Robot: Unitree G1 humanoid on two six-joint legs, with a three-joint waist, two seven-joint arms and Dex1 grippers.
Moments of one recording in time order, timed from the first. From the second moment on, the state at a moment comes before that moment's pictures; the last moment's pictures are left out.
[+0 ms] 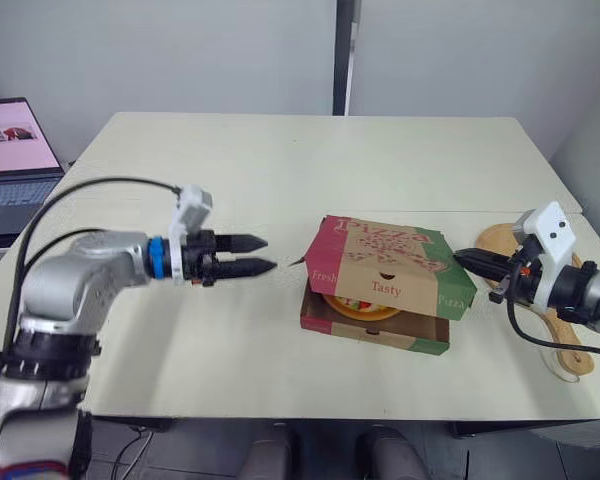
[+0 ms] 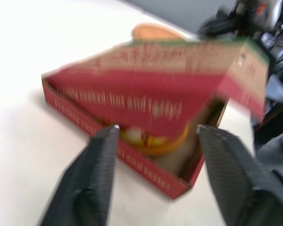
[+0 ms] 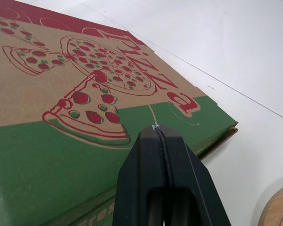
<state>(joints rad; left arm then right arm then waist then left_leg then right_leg) -0.67 0.82 0.03 0.04 -0.69 0.83 -1.22 -0.18 -0.87 -0.31 -0.54 0.65 0.93 0.67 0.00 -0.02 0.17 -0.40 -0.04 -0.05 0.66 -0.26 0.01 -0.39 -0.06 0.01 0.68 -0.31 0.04</state>
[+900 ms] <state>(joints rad) -0.99 0.51 -0.33 0.34 -0.30 0.42 -1.43 -0.06 -0.91 -0.35 -0.54 0.59 0.90 0.66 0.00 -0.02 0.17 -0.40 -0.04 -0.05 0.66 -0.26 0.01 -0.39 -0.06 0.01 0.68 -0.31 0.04</state>
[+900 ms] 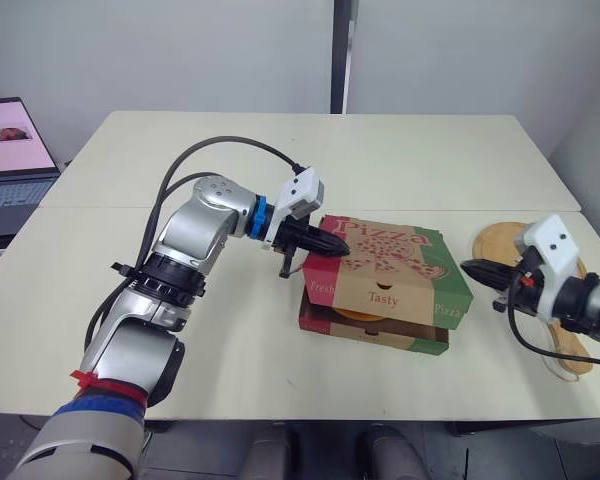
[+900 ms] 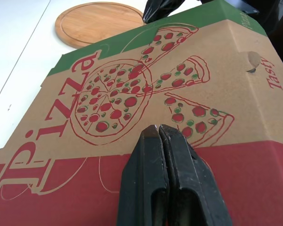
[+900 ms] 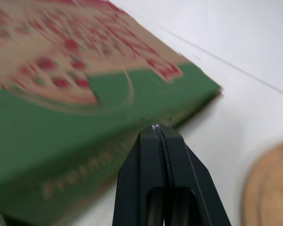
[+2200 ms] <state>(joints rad) -0.99 0.43 -0.40 0.35 -0.15 0.30 -1.49 0.18 -0.92 -0.30 -0.70 0.53 0.82 0.71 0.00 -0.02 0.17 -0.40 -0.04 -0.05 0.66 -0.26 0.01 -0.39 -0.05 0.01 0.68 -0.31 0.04</state>
